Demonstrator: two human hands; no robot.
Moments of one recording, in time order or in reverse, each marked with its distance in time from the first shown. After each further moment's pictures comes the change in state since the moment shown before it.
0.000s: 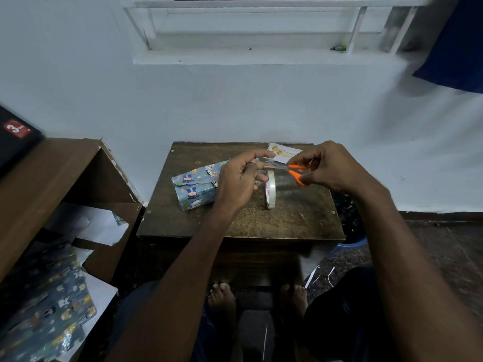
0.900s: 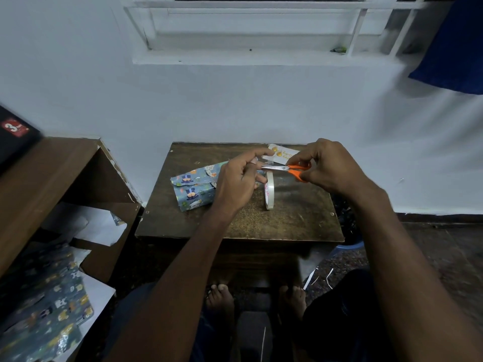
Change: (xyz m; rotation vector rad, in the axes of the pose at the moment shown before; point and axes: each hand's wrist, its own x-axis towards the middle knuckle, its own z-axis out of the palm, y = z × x) left_hand 0.003 -0.005 0.000 0.107 -0.005 0.066; right_hand 0.001 -0.007 0.001 -0.166 0.063 -0.077
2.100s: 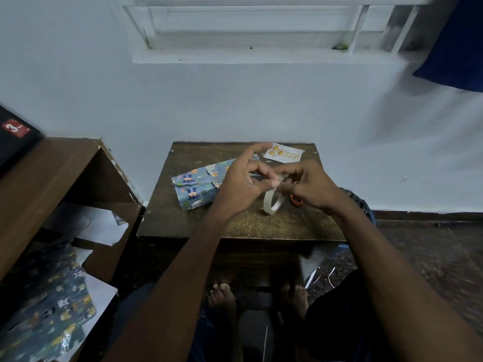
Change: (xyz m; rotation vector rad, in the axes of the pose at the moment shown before) left_hand -0.001 -0.001 -0.001 -0.223 -0.209 0.005; right_hand -0.008 0.002 0.054 0.570 -0.124 -0.006
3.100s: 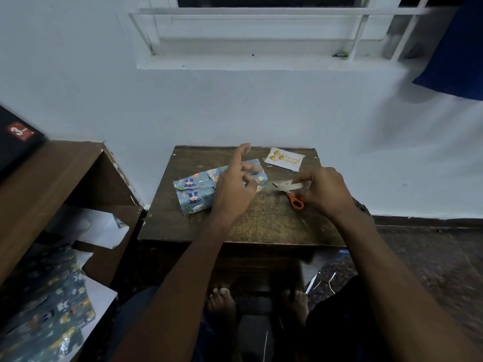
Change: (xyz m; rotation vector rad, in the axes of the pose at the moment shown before) left_hand 0.000 -0.019 -0.007 0.333 0.238 -0.067; right_hand -0.002 0.014 -0.013 -0.658 0.263 0.156
